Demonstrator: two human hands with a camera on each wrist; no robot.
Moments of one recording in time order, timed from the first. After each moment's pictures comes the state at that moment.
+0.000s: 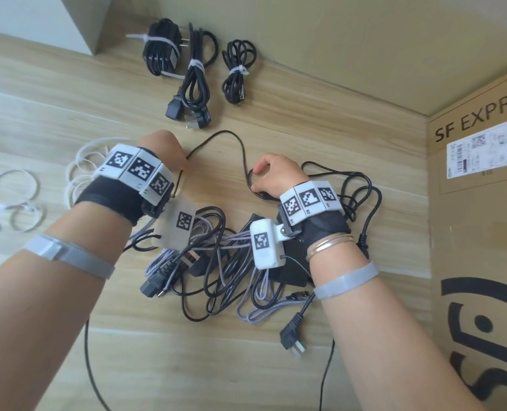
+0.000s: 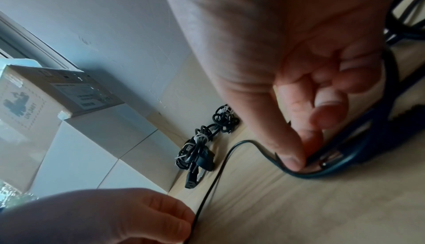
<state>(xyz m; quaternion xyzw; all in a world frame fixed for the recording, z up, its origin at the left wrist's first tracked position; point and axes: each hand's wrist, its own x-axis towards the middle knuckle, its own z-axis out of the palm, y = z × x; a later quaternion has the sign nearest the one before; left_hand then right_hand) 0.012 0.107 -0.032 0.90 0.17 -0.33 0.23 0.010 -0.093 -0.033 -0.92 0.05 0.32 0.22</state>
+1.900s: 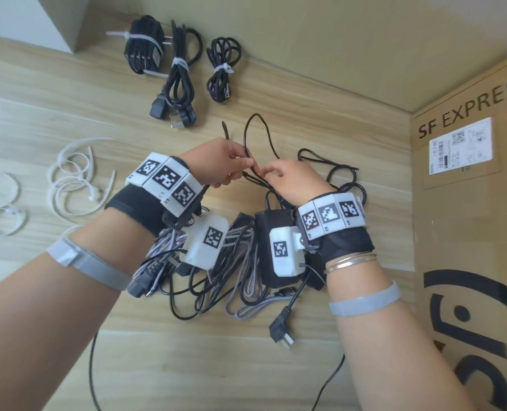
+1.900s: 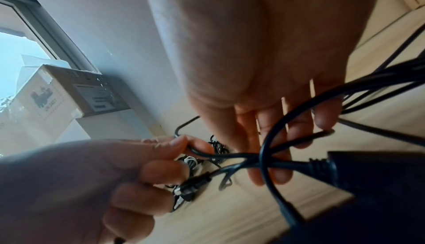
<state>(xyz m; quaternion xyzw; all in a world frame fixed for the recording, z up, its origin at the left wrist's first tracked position) 0.005 0.036 -0.014 0.79 -0.02 -0.35 0.51 0.002 -0.130 -0.003 -0.92 -0.05 0.33 0.18</state>
